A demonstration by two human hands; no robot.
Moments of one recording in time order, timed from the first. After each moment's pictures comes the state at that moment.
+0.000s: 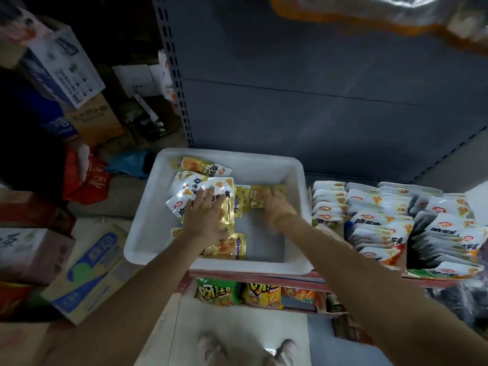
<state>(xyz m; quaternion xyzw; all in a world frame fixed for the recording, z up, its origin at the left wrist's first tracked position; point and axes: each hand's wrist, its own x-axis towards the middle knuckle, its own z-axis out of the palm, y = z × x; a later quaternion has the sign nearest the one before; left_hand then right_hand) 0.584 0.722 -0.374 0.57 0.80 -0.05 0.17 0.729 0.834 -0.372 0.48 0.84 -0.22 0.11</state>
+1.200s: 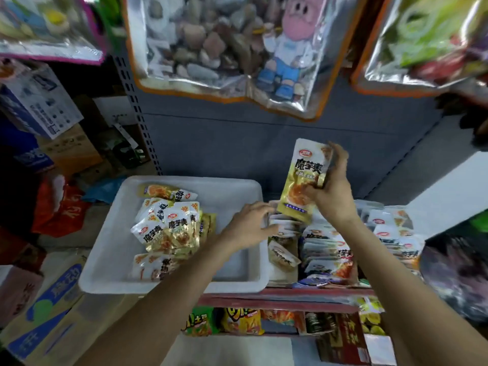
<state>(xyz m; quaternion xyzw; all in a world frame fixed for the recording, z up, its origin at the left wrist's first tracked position) 0.717 0.800 -0.307 0.65 0.66 0.21 0.32 0.876 0.876 -0.240 0.46 0.72 -0.35 -0.39</state>
